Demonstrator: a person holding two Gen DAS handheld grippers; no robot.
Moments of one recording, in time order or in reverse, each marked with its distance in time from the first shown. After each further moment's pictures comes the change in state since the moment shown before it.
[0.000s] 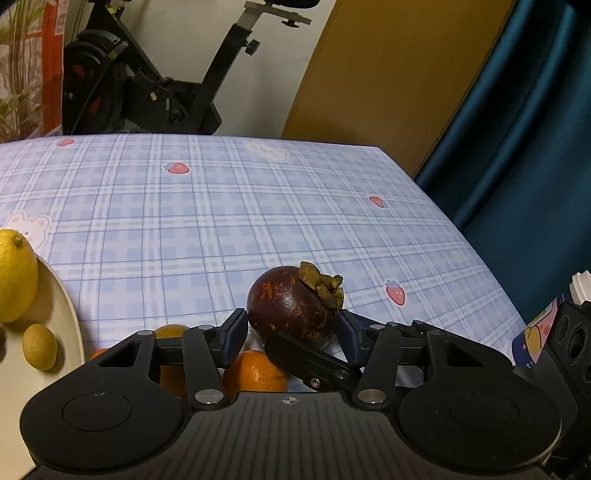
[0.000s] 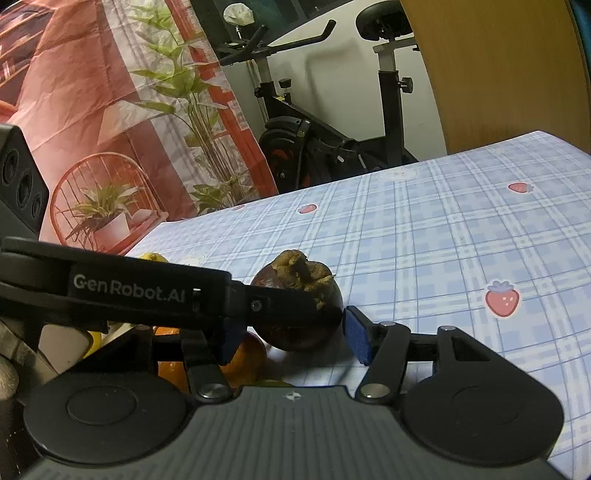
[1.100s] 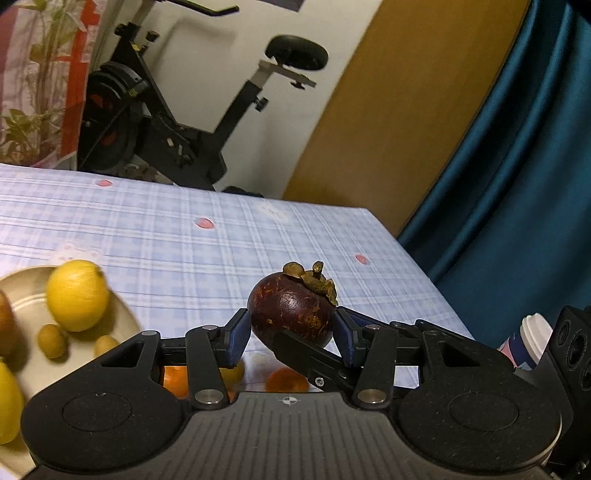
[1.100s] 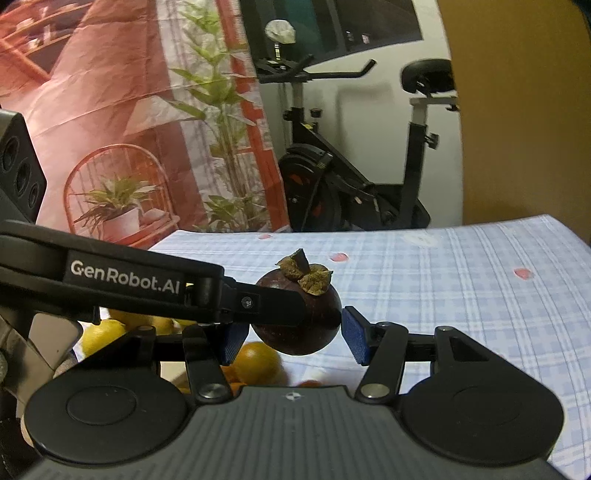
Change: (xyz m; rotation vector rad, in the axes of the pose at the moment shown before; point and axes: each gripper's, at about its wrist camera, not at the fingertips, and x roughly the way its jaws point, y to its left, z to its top) left arm -0.089 0.022 -0.003 -0.069 -0.168 -0.030; right arm -0.026 0.071 0.025 -0.202 -0.070 -0.023
